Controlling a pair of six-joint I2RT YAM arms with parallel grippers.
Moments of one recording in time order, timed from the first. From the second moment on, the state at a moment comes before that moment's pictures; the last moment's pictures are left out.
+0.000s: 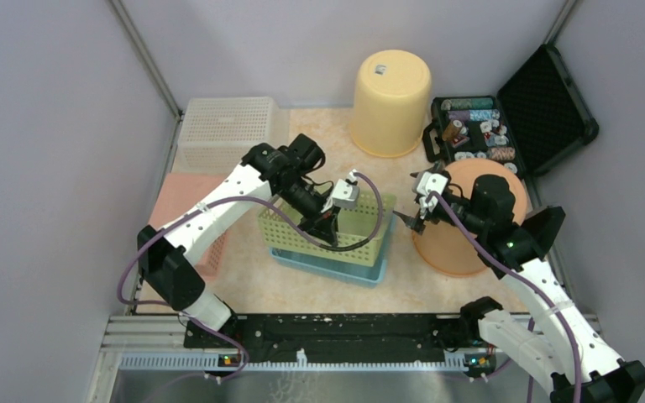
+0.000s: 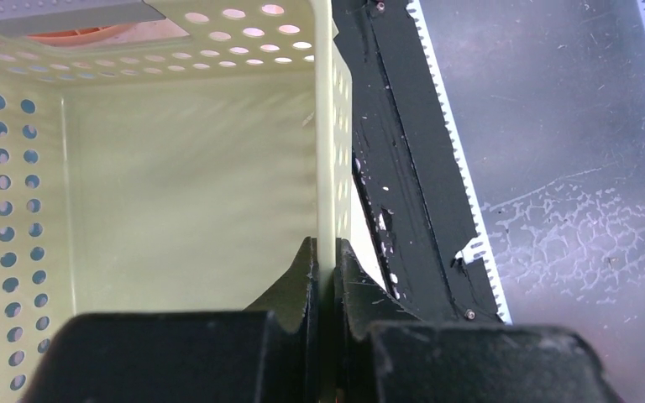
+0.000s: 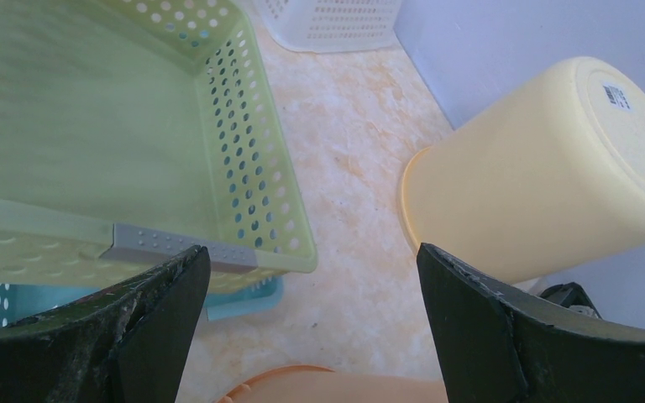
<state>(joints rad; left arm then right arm) -0.69 1.57 1.54 -1.26 0.93 0.90 0.38 0.76 0.76 -0.25 -0.55 -0.61</state>
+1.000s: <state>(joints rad) -0.39 1.41 1.54 -1.29 1.16 0.96 0.37 0.77 0.76 -0.25 -0.58 -0.61</state>
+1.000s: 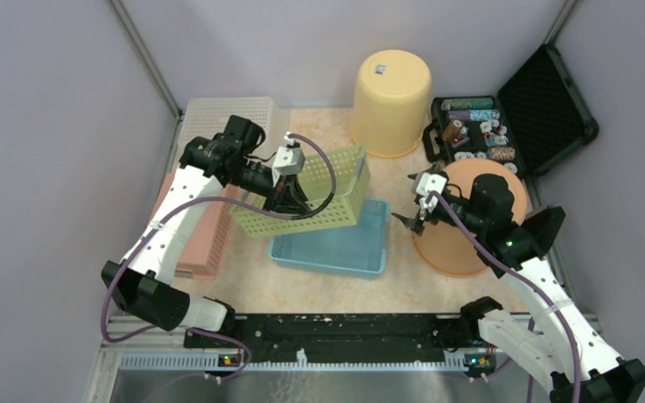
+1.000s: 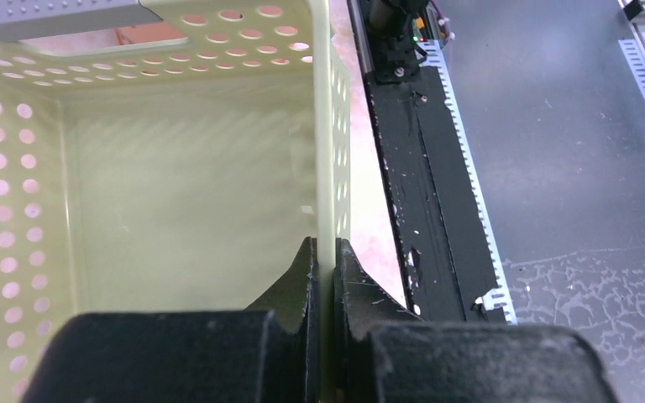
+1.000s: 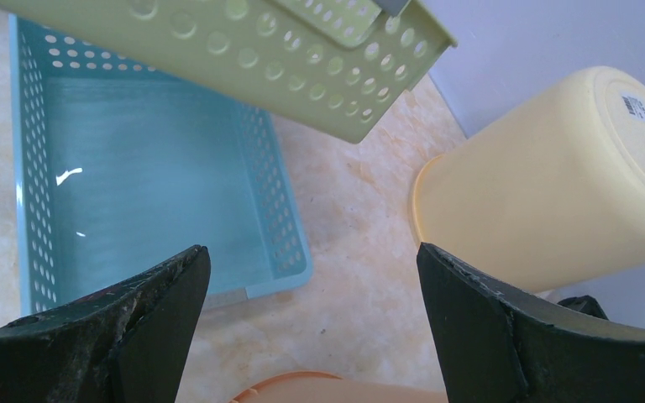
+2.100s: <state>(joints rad) -0.14 1.09 1.31 -0.56 0.91 0.32 0.52 1.32 1.11 -0.16 -0.48 -0.48</state>
